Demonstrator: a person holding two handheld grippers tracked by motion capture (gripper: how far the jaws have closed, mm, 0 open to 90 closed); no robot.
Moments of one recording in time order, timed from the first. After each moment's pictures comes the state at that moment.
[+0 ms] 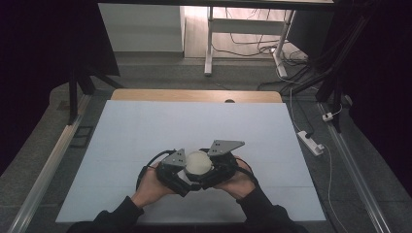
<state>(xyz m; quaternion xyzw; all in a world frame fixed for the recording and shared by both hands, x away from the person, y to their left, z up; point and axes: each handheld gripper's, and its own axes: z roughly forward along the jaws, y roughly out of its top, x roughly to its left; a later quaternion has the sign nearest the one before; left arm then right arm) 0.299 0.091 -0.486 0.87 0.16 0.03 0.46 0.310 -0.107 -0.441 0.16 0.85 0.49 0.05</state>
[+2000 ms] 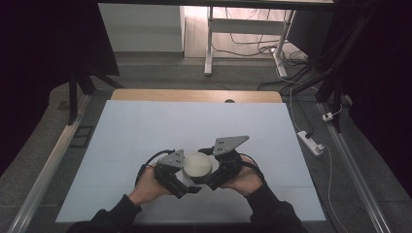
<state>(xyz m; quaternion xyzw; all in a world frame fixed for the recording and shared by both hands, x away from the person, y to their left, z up) 0.299 0.095 -0.483 0.88 0.11 0.01 0.47 0.318 -0.119 -0.430 0.07 0.86 0.50 -0.01</state>
